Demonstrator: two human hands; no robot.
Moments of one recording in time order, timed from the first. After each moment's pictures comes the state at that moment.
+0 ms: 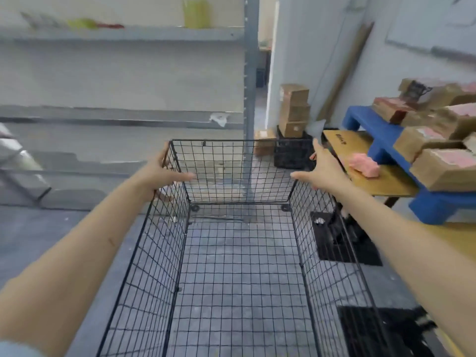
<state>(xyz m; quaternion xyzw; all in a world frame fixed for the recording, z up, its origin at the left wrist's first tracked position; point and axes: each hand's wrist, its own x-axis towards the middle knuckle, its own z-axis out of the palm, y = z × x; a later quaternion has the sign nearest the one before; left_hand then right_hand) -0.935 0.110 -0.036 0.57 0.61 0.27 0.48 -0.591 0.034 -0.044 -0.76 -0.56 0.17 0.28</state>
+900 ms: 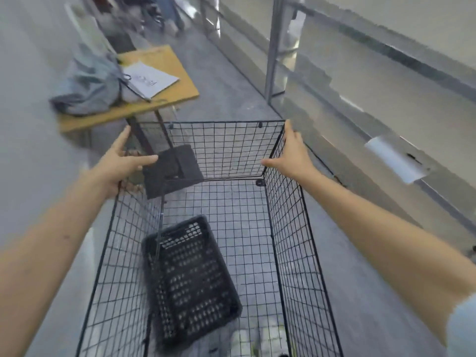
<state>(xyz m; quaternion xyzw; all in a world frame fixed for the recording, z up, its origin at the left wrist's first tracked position) -1.422 -0.169 -0.153 0.09 0.81 0.52 0.27 -1.214 0.108 -0.181 -0.36 -0.85 0.37 0.12</state>
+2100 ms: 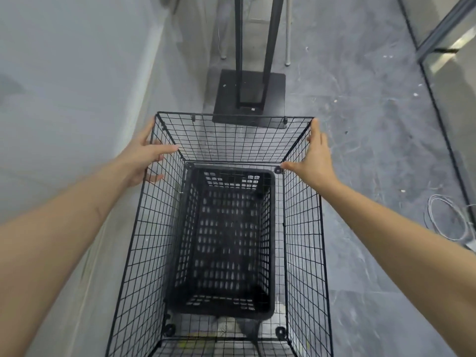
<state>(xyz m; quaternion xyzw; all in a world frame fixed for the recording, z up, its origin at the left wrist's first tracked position) -1.503 -0.314 -0.457 -0.17 0.77 0.57 0.25 -1.417 0.009 -0.495 -0.22 -0.90 0.38 0.00</state>
